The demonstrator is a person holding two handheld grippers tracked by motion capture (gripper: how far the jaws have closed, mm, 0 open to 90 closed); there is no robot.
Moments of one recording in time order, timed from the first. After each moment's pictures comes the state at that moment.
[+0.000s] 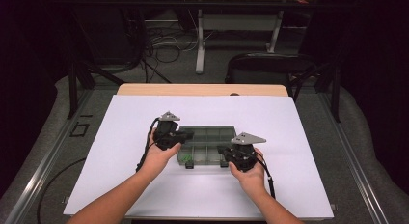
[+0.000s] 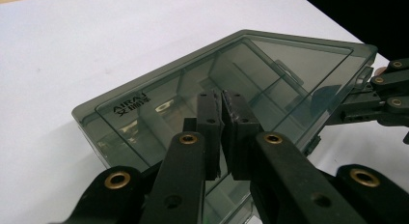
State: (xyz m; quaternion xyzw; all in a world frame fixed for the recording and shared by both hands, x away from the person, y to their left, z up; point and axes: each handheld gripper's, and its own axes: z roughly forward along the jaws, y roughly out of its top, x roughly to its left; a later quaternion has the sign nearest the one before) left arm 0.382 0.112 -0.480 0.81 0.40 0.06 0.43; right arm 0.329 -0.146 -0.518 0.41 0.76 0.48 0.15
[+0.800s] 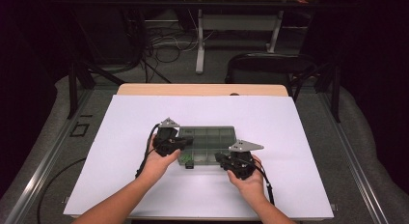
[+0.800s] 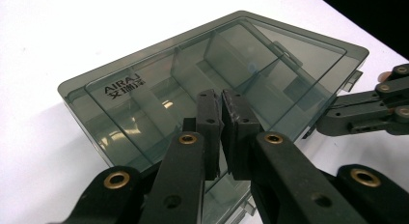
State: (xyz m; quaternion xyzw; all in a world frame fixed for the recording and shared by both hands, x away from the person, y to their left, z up) left arm 0.372 0.114 -0.494 0.81 0.39 0.05 0.43; right arm 0.313 -0.141 -0.528 0.40 0.77 0.47 0.13
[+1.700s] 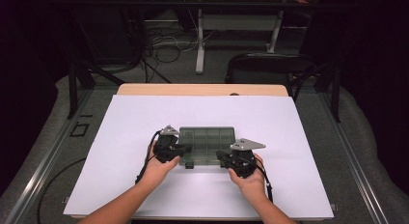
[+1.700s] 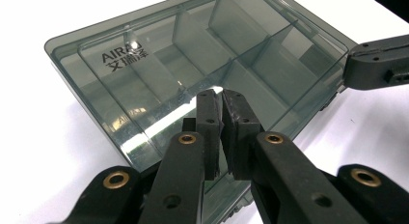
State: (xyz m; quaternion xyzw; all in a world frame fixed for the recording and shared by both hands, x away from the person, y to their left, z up) left arm 0.365 0.117 -0.517 0.82 0.40 0.05 0.41; right arm 0.316 -0.145 -0.524 0.41 0.77 0.47 0.14
